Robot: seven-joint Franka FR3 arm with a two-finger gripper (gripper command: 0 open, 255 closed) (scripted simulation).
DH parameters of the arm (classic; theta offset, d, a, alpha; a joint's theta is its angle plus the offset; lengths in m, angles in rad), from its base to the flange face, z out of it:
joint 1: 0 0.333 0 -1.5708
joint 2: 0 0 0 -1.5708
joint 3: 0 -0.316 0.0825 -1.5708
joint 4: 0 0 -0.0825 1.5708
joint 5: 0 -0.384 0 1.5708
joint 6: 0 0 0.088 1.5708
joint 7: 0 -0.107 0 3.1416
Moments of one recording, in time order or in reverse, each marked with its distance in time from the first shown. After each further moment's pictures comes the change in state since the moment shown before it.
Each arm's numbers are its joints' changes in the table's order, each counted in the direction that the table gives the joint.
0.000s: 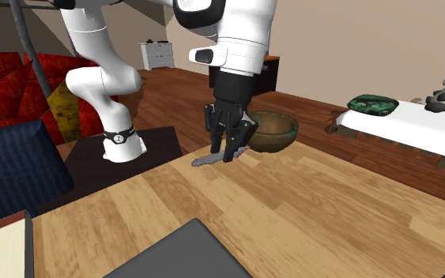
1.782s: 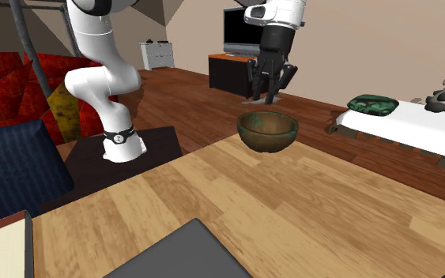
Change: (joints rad) arm 0.268 0.068 -0.102 0.262 0.011 0.281 -0.266
